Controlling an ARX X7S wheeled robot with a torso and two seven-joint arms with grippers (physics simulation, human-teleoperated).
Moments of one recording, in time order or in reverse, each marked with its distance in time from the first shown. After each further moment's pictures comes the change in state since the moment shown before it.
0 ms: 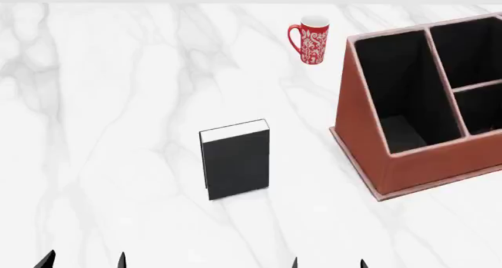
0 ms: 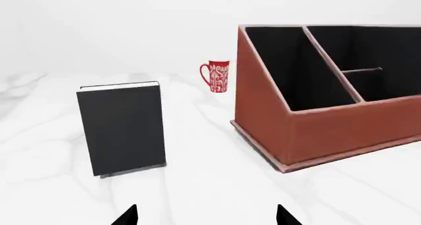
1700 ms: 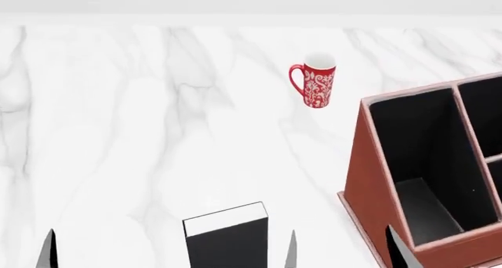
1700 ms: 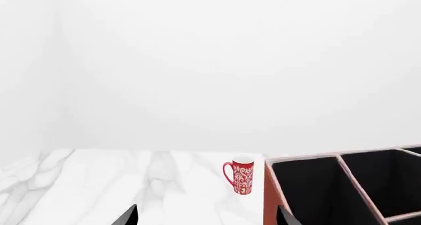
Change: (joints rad) left arm 0.133 -0.171 -0.052 0.922 -0.168 -0.714 -0.122; right arm -0.171 0.205 -0.030 -0.995 0.252 0.586 0.149
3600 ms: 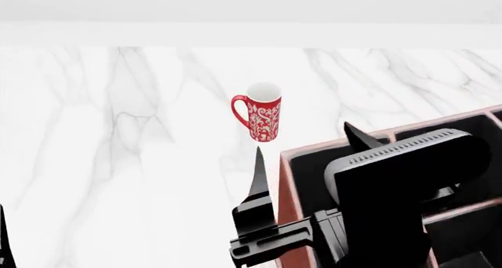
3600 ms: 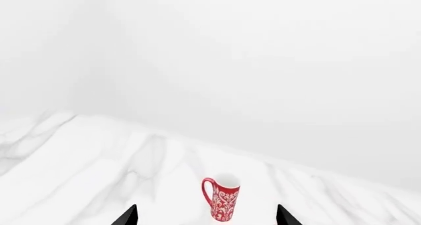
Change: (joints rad) left arm -0.073 -0.086 -0.141 0.004 -0.130 -0.042 -0.069; right arm 0.750 0.364 -0.082 0.158 0.822 0.464 0.403
